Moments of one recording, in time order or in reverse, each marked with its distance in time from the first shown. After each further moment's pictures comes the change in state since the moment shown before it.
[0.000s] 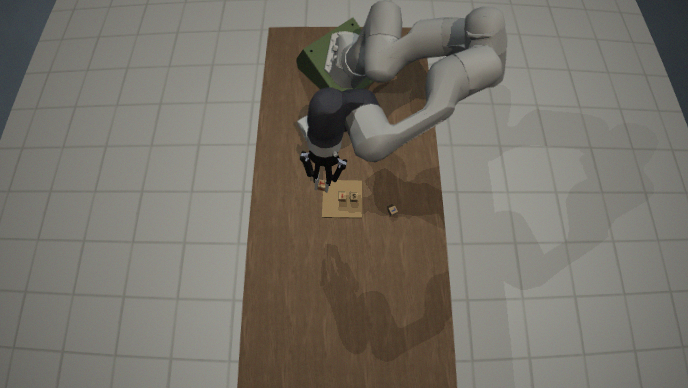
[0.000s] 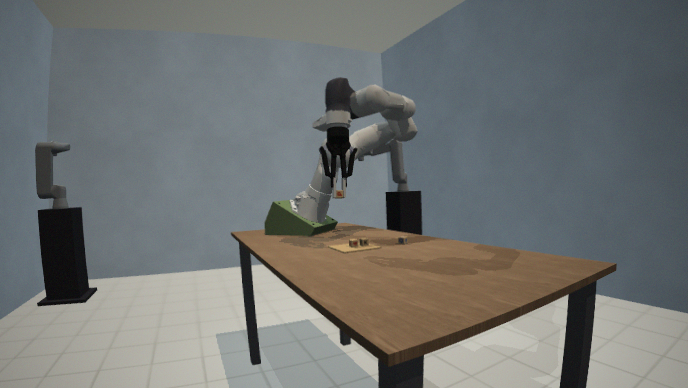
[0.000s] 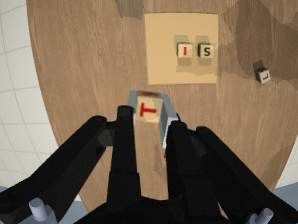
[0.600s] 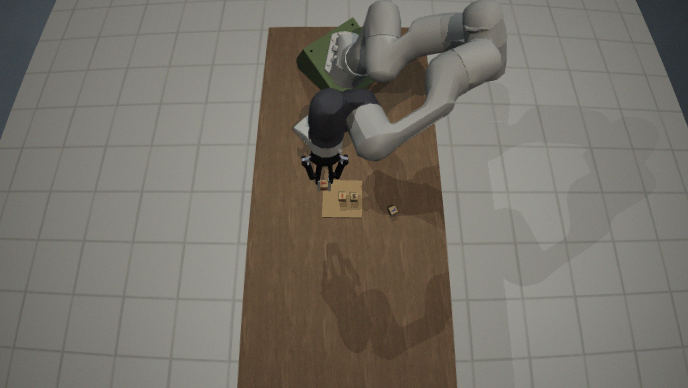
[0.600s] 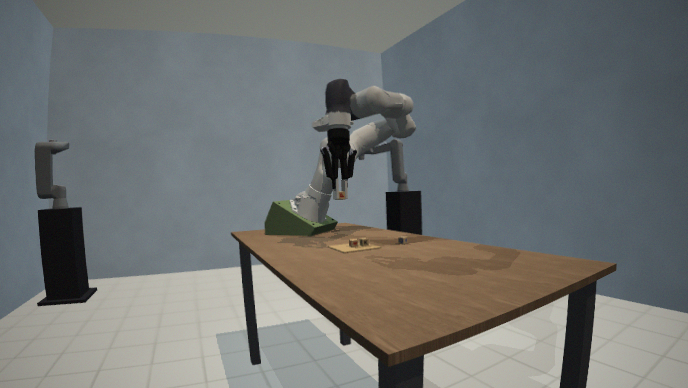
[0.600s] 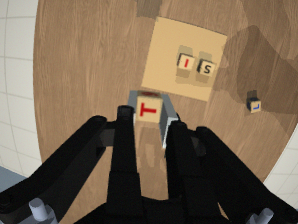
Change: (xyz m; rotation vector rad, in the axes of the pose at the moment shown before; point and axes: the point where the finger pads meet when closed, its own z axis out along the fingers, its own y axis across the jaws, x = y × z) arm 0.004 0.005 0.004 -0.012 0.004 -0.261
